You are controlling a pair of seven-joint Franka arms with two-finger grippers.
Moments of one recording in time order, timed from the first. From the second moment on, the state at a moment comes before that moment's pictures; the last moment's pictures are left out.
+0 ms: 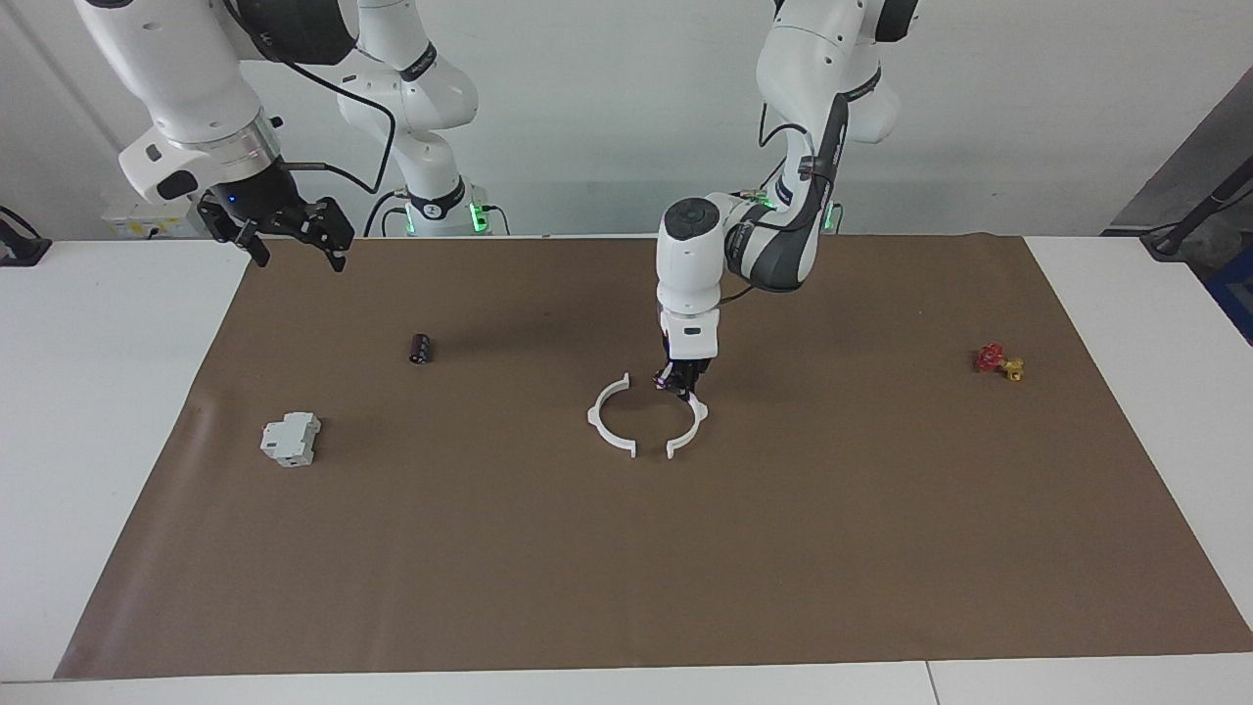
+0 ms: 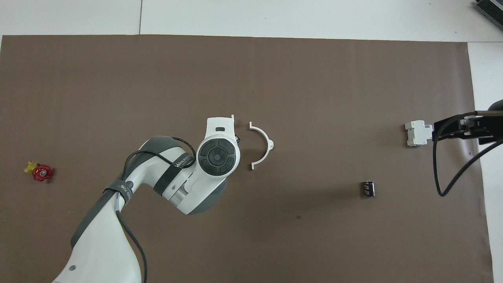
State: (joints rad) left arm -0.62 0.32 -0.03 -1.98 0.20 2.38 -1.50; right arm 0.07 -0.03 -0.07 -1.61 -0.03 1.53 0.09
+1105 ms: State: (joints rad) left arm -0.70 0.35 -0.03 -1.97 0.21 2.40 -1.66; right arm 0.07 -0.03 -0.07 -1.61 -0.03 1.53 0.09
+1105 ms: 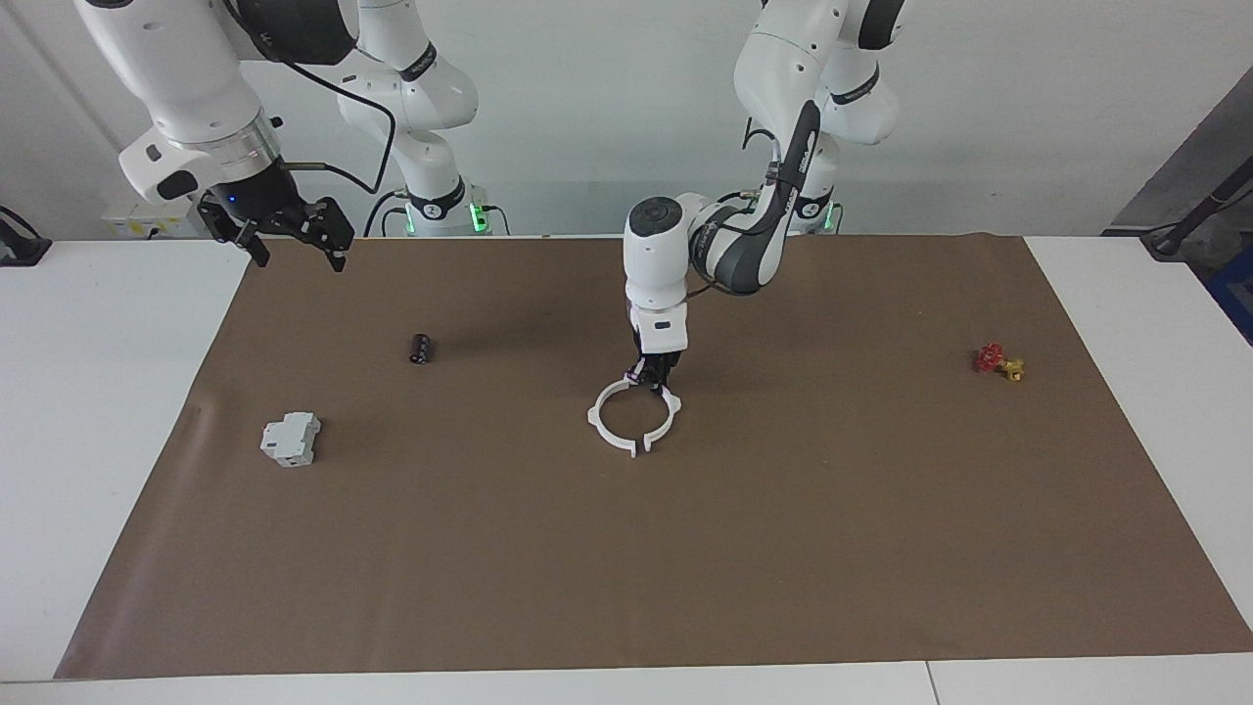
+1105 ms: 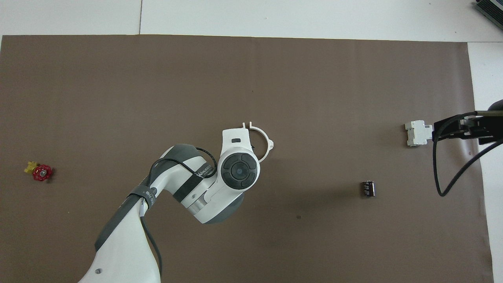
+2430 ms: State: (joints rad) left arm -0.71 0.36 -0.03 -1.97 0.21 2.42 -1.67; right arm 0.07 -0.03 -0.07 -1.61 -0.03 1.53 0.09
